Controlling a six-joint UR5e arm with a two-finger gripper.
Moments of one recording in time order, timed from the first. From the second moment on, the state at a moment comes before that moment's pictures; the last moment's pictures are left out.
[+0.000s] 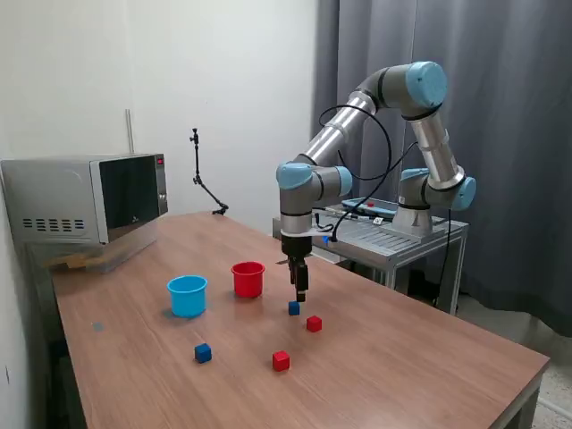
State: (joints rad) arm -0.08 -0.88 1.56 -2.20 -1.58 -2.65
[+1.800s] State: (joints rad) arm -0.07 -0.83 1.56 -2.24 -1.56 -2.69
